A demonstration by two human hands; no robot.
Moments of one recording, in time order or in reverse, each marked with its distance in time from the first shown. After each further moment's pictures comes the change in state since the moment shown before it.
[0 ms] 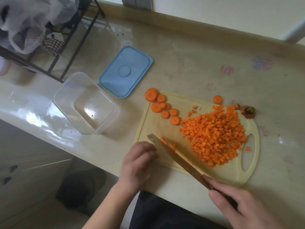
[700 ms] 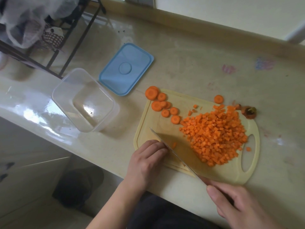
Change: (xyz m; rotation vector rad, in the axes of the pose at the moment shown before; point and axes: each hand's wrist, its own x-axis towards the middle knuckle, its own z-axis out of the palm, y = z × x) left_hand 0.003 0.002 0.015 0.110 -0.187 0.054; right_hand 0.006 0.000 0.006 0.159 -0.133 0.077
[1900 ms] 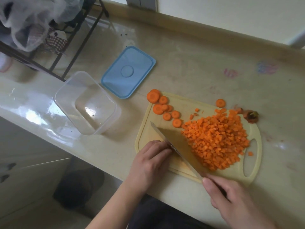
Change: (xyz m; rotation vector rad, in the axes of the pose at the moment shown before) left_hand 0.006 -0.003 0.008 -0.011 0.019 0.011; right_hand 0.015 -0.008 0.001 -0.045 0.036 0.083
